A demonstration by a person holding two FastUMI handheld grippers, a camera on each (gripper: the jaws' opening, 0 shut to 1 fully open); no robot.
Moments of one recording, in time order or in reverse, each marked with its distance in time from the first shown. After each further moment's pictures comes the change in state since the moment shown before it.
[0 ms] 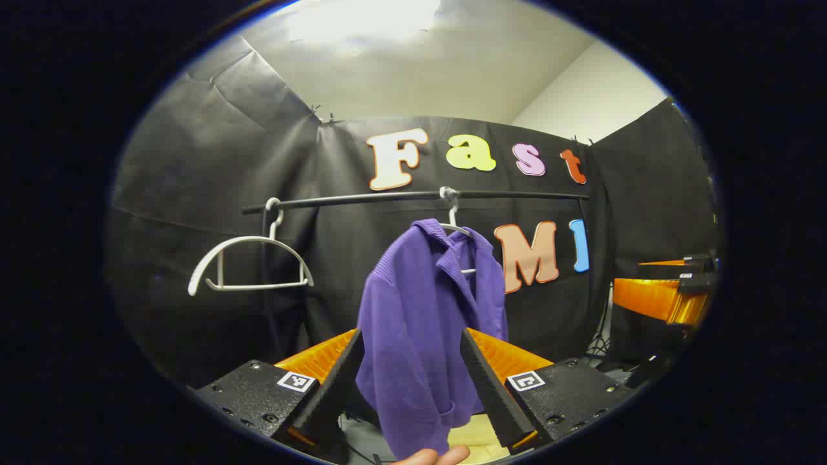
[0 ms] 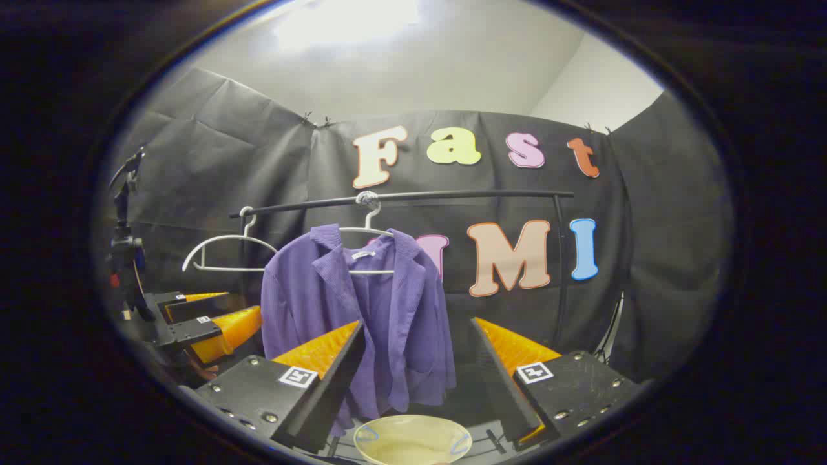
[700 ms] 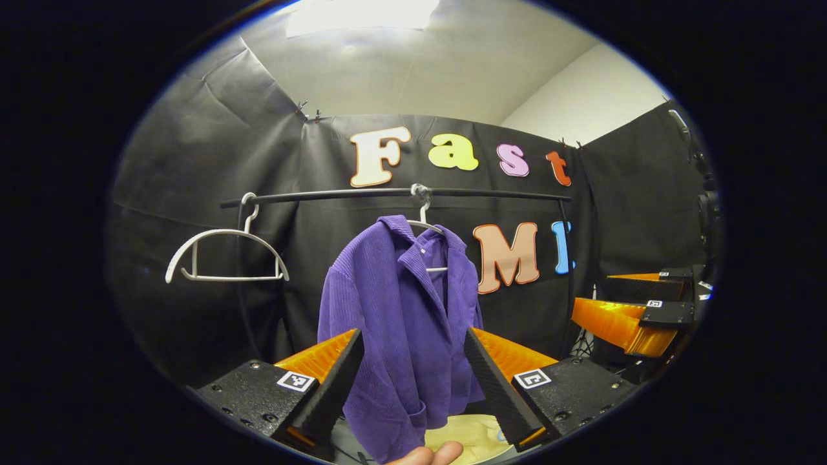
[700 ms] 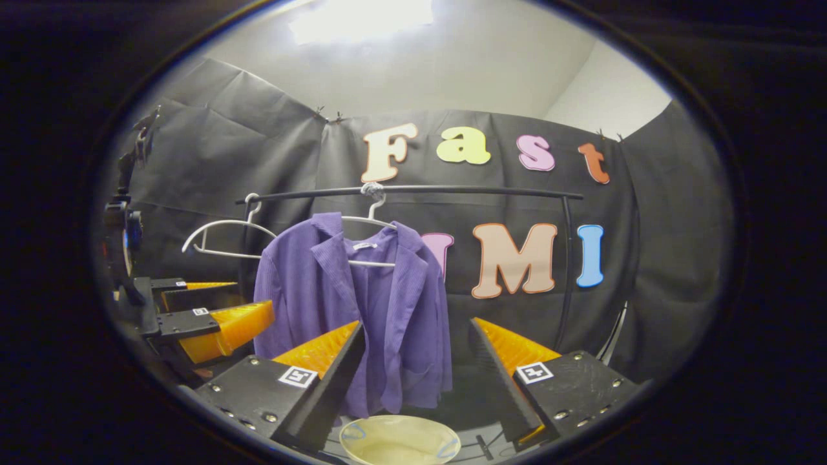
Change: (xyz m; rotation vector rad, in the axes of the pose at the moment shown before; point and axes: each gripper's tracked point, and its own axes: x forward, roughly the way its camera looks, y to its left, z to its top) left arm -0.002 -0.036 0.003 -0.010 -0.007 -0.044; right arm 0.011 -0.008 -0.014 -0.034 -0.002 0.035
